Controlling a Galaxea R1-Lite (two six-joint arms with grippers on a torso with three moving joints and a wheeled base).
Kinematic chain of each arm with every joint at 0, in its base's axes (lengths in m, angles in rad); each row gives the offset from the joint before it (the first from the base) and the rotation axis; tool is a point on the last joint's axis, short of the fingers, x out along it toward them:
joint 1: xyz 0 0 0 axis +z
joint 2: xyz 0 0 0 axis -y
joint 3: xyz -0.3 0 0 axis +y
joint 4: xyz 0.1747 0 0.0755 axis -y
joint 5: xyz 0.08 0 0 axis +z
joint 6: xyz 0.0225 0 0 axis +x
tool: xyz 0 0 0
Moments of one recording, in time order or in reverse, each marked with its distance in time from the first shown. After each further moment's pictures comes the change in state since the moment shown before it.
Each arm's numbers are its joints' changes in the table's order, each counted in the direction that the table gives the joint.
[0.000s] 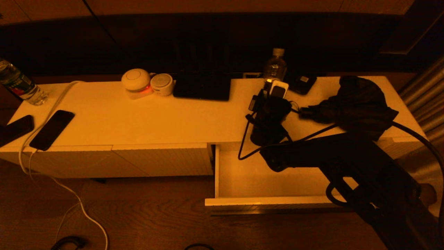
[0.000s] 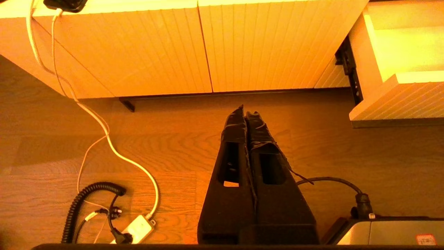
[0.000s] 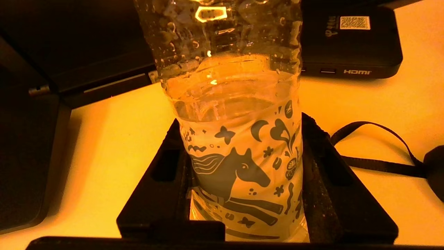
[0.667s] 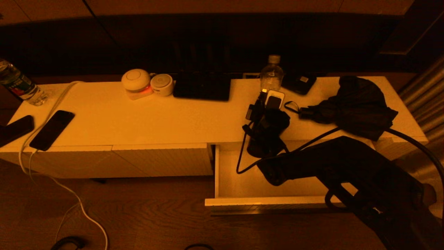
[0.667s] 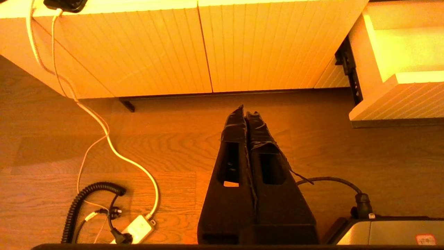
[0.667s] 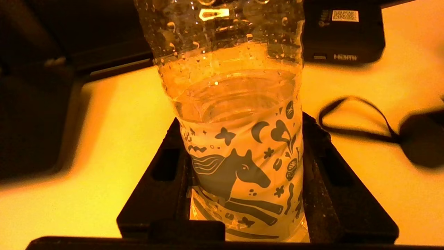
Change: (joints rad) left arm 0.000 0.000 0.000 0.000 0.000 0.000; right arm 0.047 0.022 0.183 0.175 -0.034 -0.079
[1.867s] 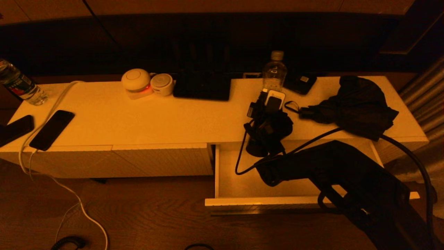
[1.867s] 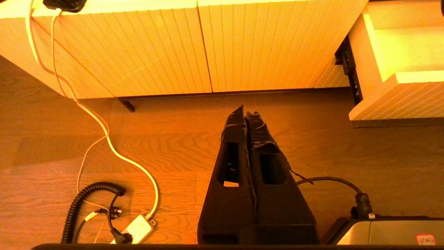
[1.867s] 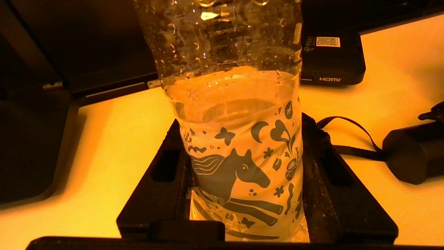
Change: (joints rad) left arm 0.000 0.000 0.000 0.000 0.000 0.000; right arm -0.004 -0.057 -0.090 0.158 -0.001 -0.135
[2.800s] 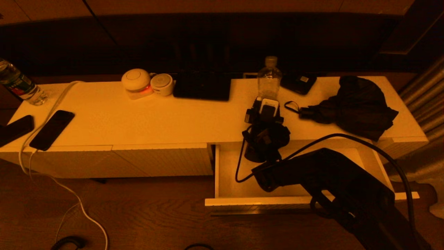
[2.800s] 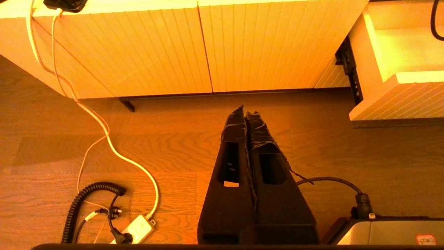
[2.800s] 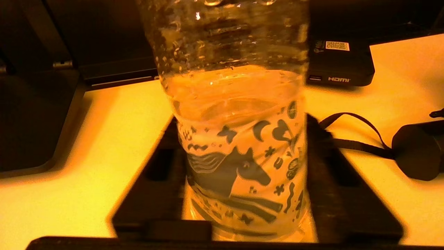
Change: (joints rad) left arm 0.000 0.000 0.000 0.000 0.000 0.000; right arm 0.001 -0.075 -0.031 0.087 0.055 -0.096
